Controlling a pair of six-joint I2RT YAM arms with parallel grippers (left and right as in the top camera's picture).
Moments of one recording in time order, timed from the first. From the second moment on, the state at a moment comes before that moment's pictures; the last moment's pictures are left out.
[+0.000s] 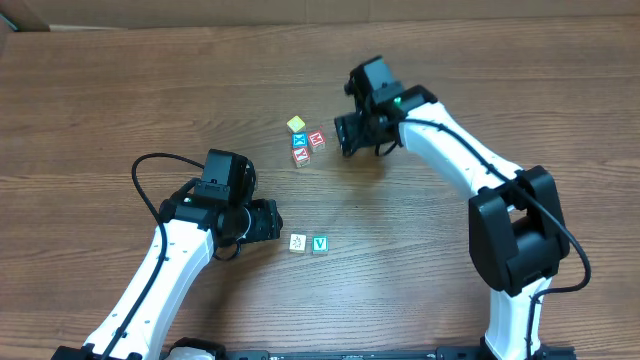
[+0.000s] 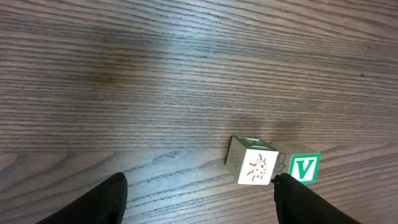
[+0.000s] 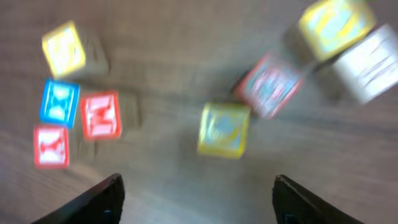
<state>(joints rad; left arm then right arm) -0.22 1.33 0.84 -0.81 0.17 -0.36 0.45 2.09 1.64 -0.69 -0.08 0.18</state>
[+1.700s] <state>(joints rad) -0.22 1.33 0.84 -0.82 0.17 -0.36 0.43 2.25 1.94 -0.83 -0.09 0.26</state>
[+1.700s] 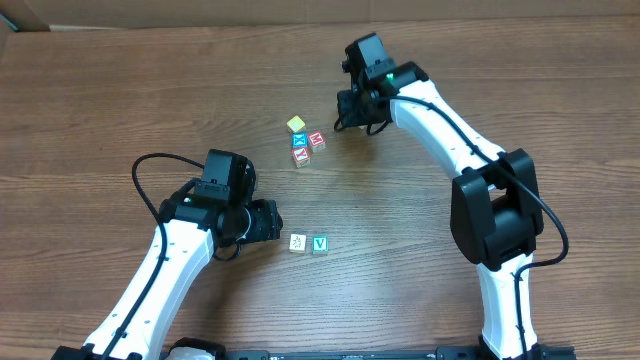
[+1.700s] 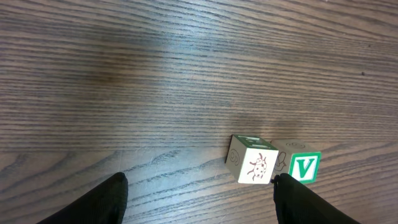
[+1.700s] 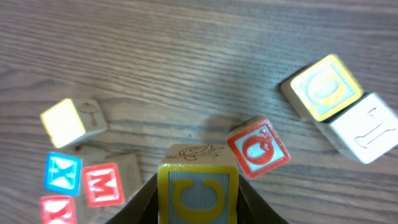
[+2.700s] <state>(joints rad) -0.22 1.33 0.85 -0.79 0.24 -0.36 0.70 1.56 1.44 -1.10 0.00 0.48</state>
